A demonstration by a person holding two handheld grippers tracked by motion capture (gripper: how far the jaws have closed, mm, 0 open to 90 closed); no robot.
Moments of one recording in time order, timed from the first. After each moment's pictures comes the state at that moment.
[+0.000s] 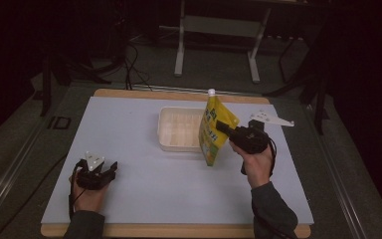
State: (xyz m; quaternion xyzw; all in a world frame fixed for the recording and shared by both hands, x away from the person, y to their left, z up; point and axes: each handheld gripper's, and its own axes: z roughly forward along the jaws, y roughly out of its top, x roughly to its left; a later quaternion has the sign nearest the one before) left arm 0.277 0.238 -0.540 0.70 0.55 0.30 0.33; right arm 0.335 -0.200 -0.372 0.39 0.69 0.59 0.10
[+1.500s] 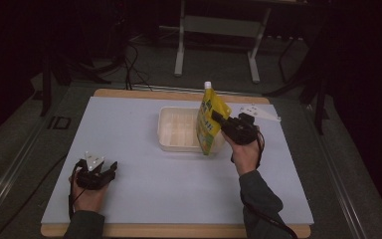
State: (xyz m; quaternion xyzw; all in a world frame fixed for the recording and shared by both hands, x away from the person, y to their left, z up) left arm 0.277 0.238 -0.540 0.70 0.56 0.30 0.34; right arm 0.366 -0.181 -0.386 0.40 0.67 0.60 0.17
